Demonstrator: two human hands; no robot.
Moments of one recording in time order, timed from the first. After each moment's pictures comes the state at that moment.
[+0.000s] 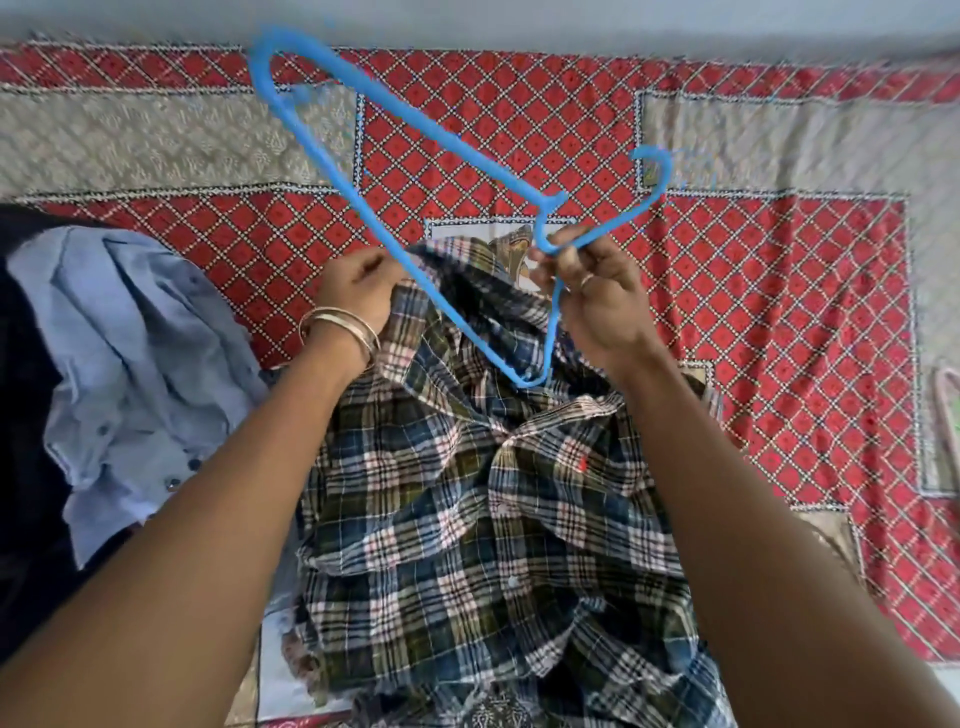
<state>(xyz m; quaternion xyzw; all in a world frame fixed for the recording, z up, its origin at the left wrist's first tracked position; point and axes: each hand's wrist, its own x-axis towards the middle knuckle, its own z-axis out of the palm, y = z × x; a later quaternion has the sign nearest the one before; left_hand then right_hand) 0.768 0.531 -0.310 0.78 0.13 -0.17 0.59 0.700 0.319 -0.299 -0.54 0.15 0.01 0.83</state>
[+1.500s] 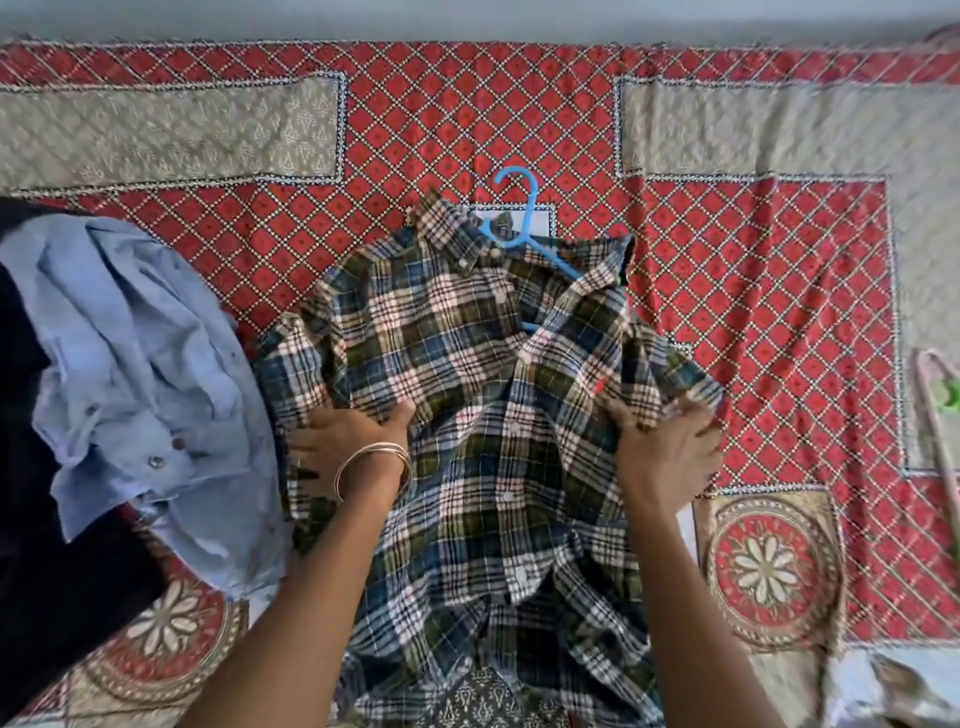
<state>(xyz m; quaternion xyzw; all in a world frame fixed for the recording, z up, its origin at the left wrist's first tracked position) 0.636 0.526 -0.340 0.88 0.38 -0.26 0.12 0.549 0.307 -0.325 -0.77 0.60 0.06 0.20</state>
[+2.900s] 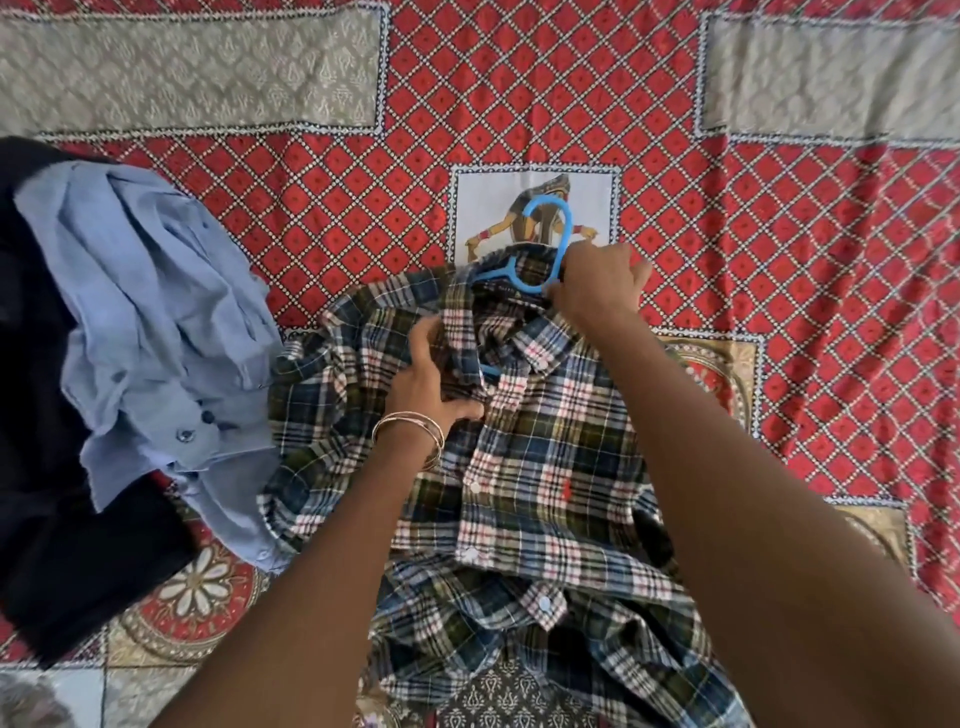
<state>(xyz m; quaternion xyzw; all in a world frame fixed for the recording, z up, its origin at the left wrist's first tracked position) 0.649 0.525 -0.363 0.89 0.06 -0.33 0.31 0.709 0.333 -0.337 -0.93 0.24 0.23 0.14</state>
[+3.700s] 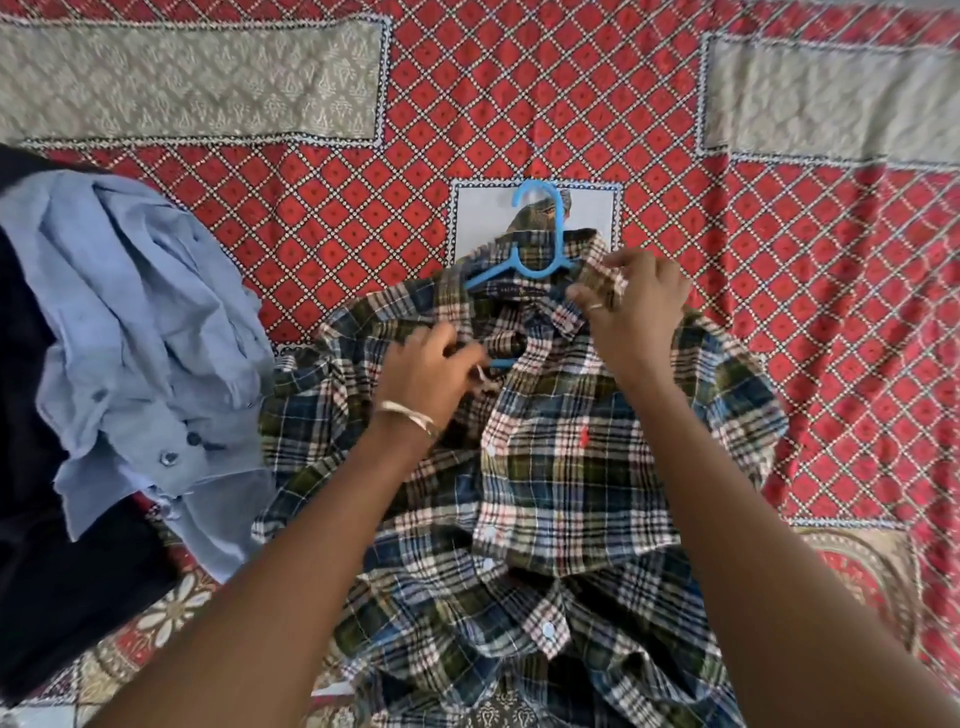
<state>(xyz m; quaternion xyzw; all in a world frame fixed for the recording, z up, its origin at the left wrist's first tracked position) 0.685 0.537 -0.374 0.95 -0.24 -0.14 0.15 0.683 0.325 -0.355 -0.91 0.29 0.02 0.31</state>
